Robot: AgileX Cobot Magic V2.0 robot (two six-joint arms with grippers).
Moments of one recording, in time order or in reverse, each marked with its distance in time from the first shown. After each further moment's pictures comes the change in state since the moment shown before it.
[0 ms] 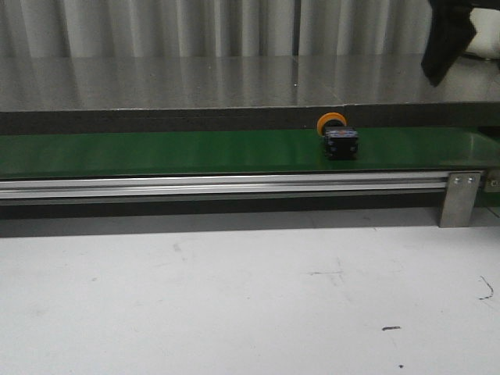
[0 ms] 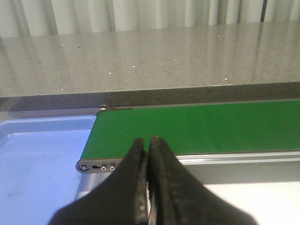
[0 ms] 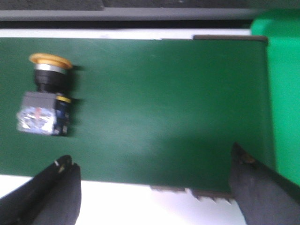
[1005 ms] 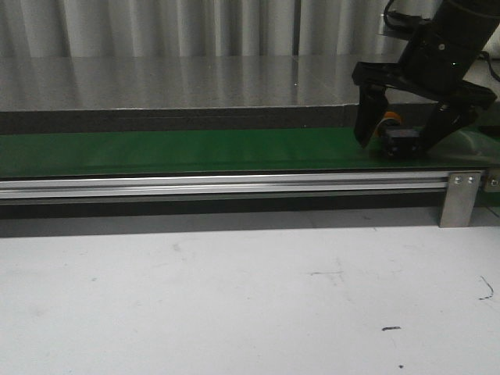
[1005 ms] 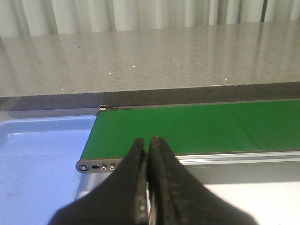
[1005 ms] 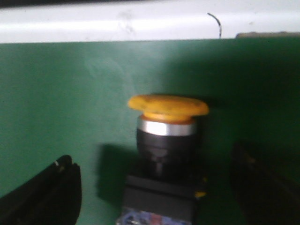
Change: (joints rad) left arm 0.000 0.000 0.000 0.000 0.000 0.000; right arm 0.026 0.400 -0.280 0.145 0.087 -0.019
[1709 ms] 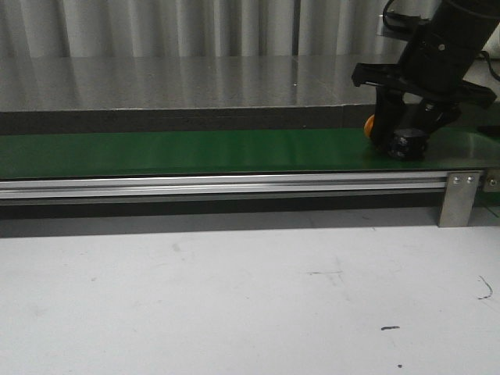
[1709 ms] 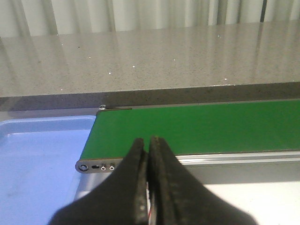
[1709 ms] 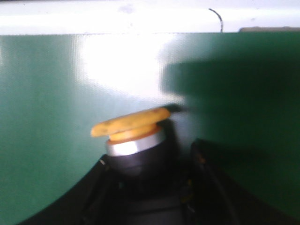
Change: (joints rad) left arm 0.000 0.000 0.000 0.000 0.000 -0.002; right arm 0.000 0.000 0.000 -0.017 0.008 -0.002
